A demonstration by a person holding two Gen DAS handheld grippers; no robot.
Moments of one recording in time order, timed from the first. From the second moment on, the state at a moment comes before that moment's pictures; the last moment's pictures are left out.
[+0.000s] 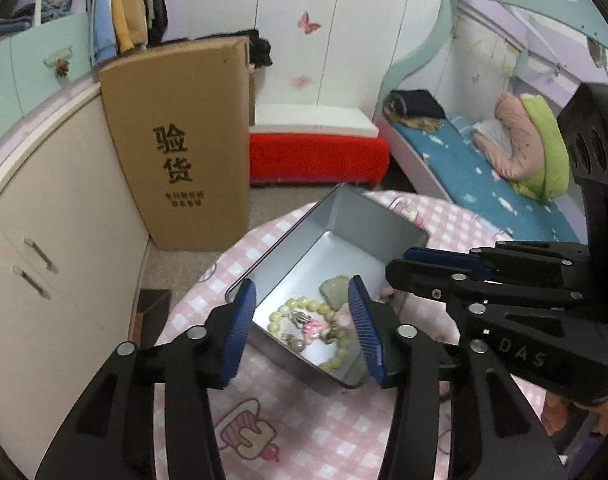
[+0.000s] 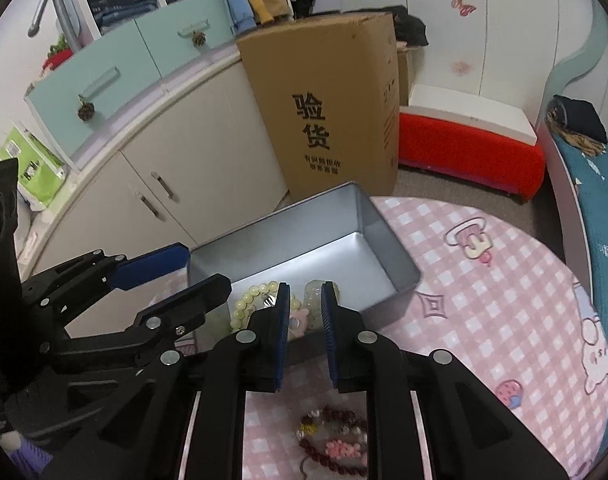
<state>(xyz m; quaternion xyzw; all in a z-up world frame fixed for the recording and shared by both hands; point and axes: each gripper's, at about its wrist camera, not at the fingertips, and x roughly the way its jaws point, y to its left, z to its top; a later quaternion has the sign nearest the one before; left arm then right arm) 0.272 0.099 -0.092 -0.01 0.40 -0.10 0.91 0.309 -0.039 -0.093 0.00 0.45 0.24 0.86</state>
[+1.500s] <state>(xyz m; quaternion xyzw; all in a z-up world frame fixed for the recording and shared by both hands) 0.217 0.013 -0.182 0.06 0.44 -0.05 0.89 0.250 -0.192 -0.164 0.08 0.48 0.20 0.85</state>
